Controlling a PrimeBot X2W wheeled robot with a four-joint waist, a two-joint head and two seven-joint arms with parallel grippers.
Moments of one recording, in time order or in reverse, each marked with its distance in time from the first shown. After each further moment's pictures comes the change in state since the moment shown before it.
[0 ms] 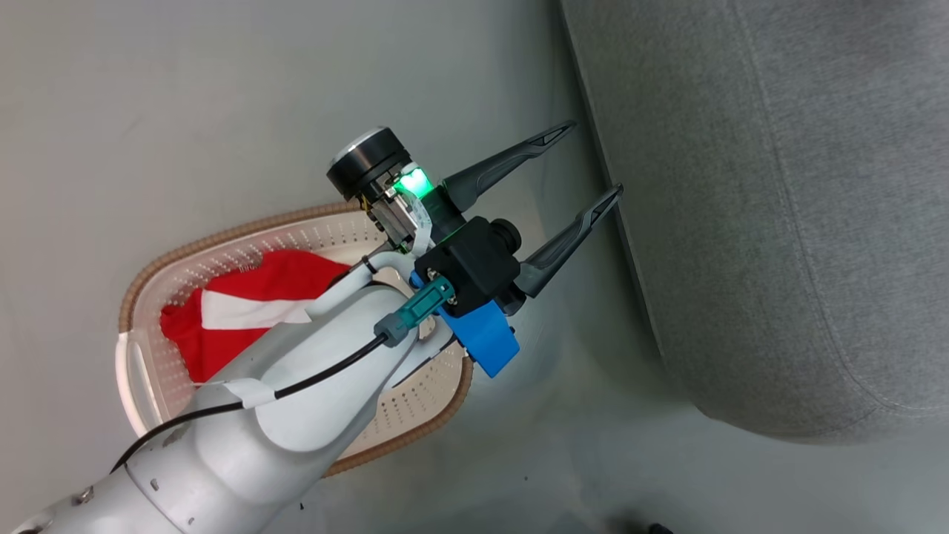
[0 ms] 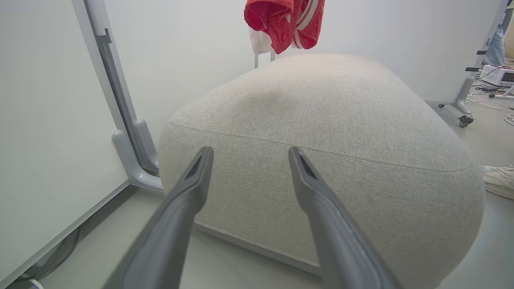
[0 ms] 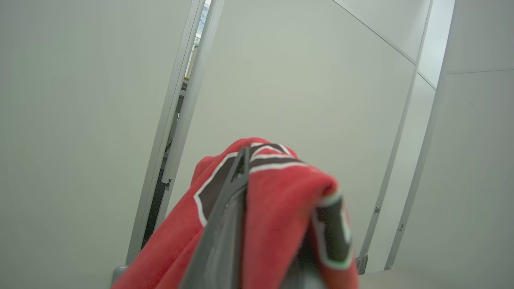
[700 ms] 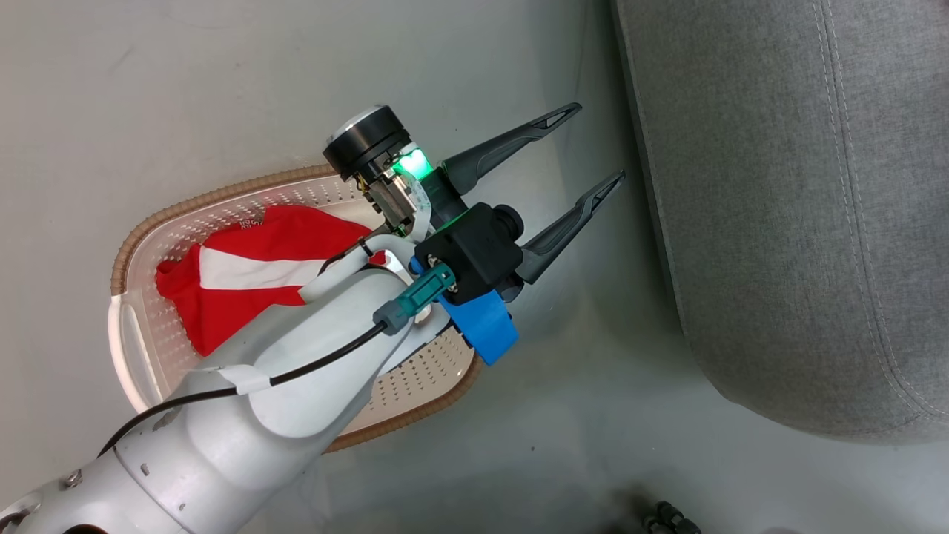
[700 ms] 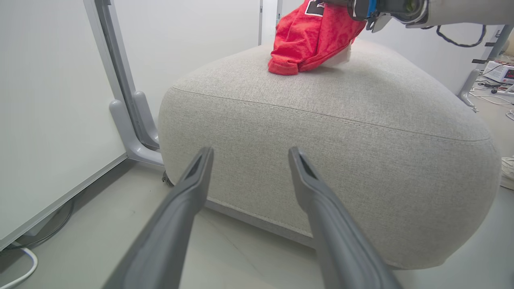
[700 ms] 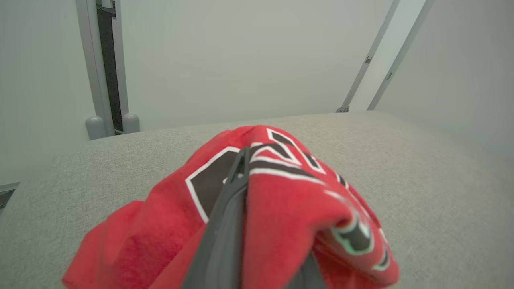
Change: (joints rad) left arm -0.053 0.017 -0.030 0.001 -0.004 0.000 0.000; right arm -0.043 -0.016 -0.089 0.527 -0.054 0.000 0.000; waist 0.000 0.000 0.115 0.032
